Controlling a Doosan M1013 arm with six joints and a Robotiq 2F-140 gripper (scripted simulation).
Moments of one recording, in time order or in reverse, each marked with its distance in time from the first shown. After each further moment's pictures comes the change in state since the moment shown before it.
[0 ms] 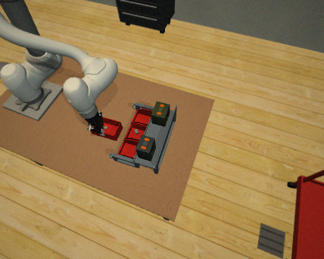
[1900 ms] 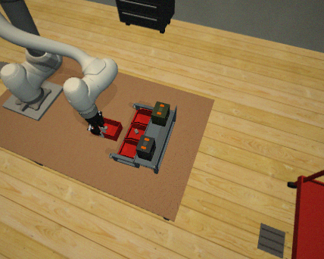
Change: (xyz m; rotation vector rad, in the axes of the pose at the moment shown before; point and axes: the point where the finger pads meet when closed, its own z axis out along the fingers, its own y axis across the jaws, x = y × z) arm 0.000 0.000 0.001 0.000 0.000 0.000
